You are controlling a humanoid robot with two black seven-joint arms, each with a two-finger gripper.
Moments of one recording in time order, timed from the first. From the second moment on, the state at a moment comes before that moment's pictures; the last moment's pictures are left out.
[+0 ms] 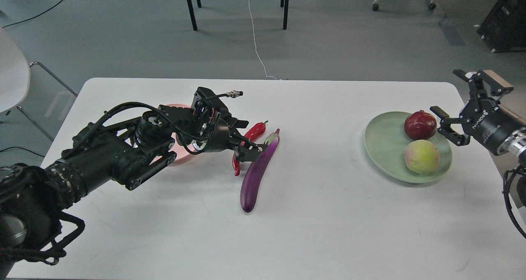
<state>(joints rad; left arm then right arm) -0.93 0.12 -0.34 -0.68 2.11 -0.20 -0.49 0.77 -0.97 0.11 1.18 0.14 0.34 0.49</state>
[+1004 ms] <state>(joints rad) -0.94 0.07 -0.26 -0.51 2.10 -0.14 -0.49 0.76 -0.99 0.11 1.20 0.14 0.34 0.49</state>
